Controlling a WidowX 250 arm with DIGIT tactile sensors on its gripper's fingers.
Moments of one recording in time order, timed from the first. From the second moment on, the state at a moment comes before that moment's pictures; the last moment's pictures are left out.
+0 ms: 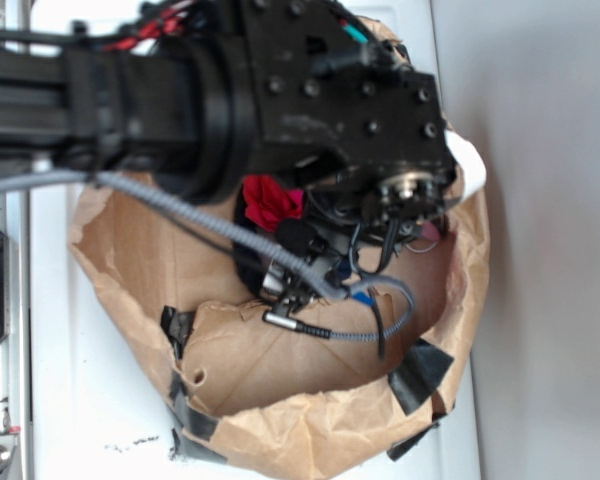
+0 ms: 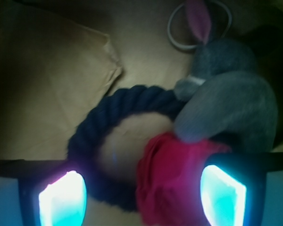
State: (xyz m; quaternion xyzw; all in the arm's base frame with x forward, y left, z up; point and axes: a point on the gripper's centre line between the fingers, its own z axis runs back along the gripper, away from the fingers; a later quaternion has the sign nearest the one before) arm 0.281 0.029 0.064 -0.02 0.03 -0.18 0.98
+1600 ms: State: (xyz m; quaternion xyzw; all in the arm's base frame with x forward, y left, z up) arm 0.247 0.015 0.150 -0.08 -0.05 -0.23 0.97
